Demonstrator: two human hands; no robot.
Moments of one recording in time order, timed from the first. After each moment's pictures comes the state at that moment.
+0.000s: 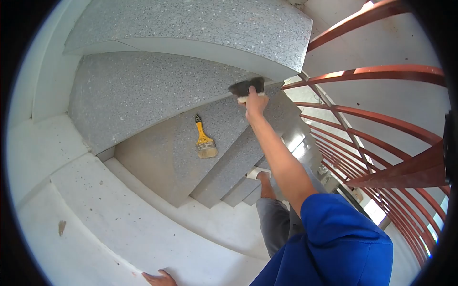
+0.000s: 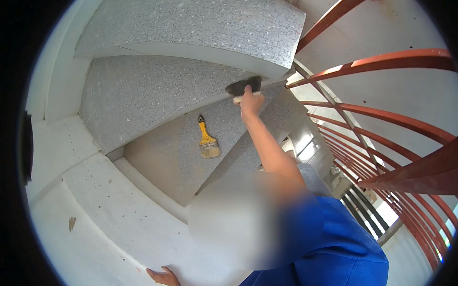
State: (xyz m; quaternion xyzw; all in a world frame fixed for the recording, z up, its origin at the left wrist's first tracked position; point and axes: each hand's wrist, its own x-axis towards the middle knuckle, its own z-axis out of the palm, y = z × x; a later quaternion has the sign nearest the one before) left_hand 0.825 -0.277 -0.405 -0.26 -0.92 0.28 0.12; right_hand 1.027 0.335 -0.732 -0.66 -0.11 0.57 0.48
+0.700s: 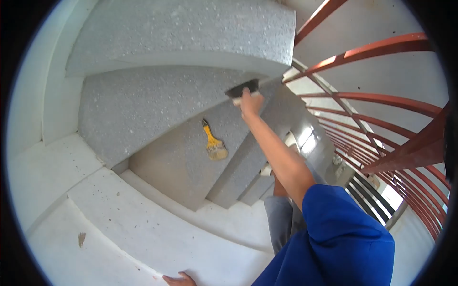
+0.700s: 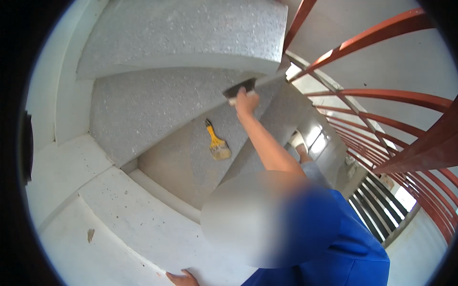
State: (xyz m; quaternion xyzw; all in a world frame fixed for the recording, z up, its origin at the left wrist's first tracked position) left_hand 0.809 -0.300 -0.409 -0.32 -0.90 0.26 0.15; right_hand 1.003 0.339 -0.722 -0.67 -0.11 0.52 0.52
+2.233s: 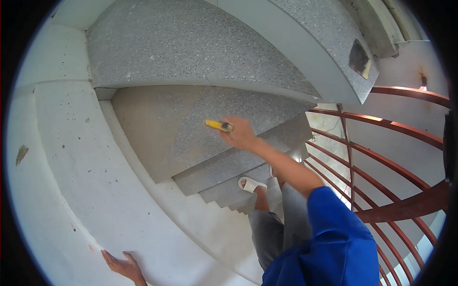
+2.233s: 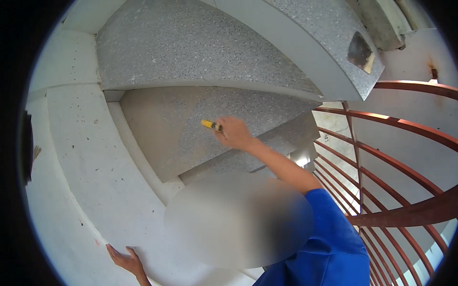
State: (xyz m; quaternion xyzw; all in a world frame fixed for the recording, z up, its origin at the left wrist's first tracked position) left_hand 0.796 -0.327 -0.413 -0.25 -0.94 0.20 0.13; right_hand 0.929 0.187 -0.724 -0.20 -0.90 0.36 0.16
